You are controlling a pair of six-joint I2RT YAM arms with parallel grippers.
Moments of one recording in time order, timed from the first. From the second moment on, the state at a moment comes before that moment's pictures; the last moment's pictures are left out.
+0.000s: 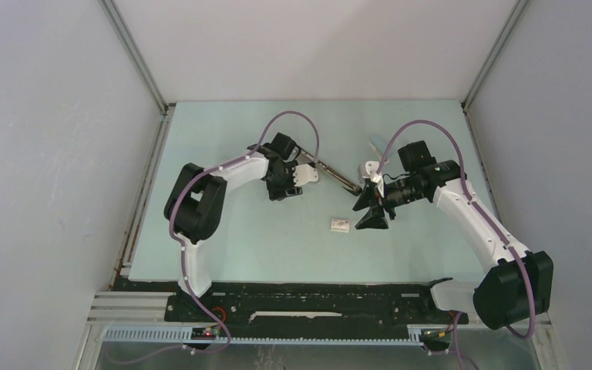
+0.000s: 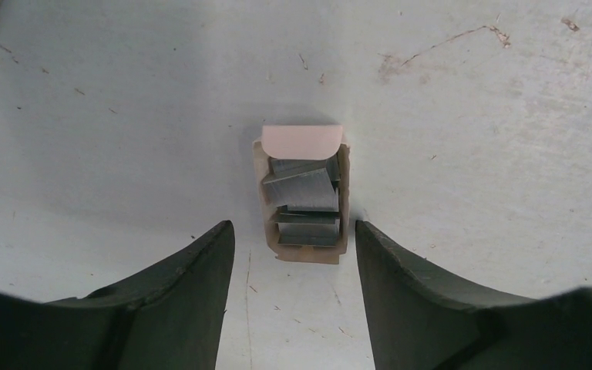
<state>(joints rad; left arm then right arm) -0.52 1.97 1.38 -0.63 0.12 0.91 0.28 1.27 1.08 -1.01 -1.06 -1.03</state>
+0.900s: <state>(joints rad) -0.55 1.98 1.39 -0.64 0.11 0.91 0.26 1.27 1.08 -1.03 -1.09 -1.05</state>
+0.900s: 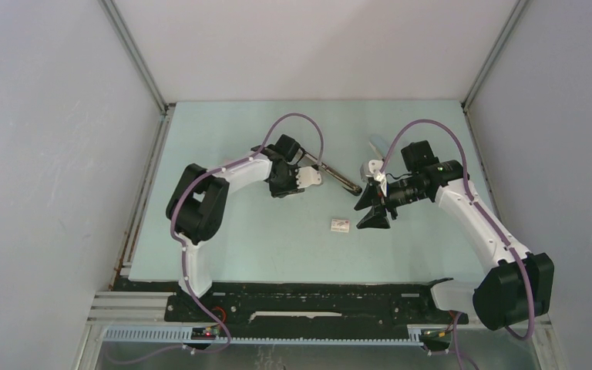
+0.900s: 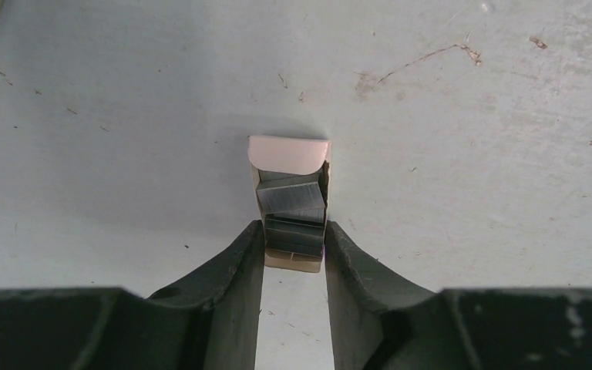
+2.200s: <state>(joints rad) -0.67 1.84 1.19 -0.64 0.08 0.90 0.25 1.26 1.08 -1.06 -1.11 -1.07</state>
